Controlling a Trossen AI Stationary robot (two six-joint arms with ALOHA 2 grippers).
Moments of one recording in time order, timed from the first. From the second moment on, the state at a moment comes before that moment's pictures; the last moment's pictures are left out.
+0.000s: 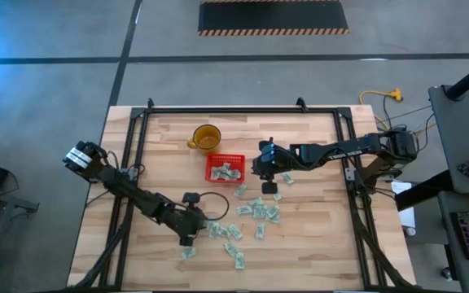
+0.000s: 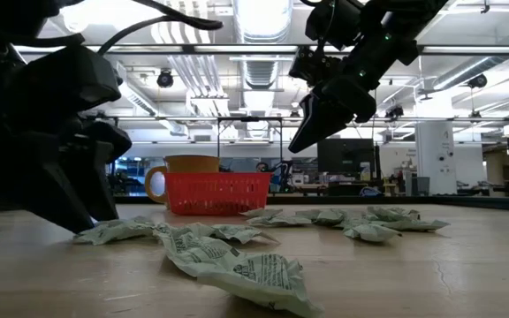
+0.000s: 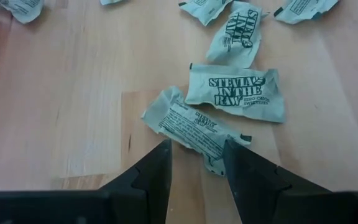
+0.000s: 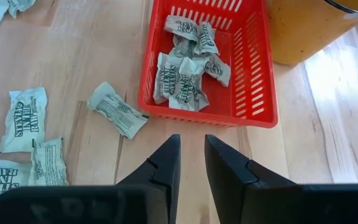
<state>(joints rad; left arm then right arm) -0.54 1.58 0.57 0.12 -0.31 -0.33 -0.08 1.60 0.93 -0.15 0.05 -0.18</state>
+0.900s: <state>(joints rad) -0.54 1.52 0.59 0.00 -0.42 -0.25 -0.08 1.60 0.93 -0.21 0.05 -0.18</state>
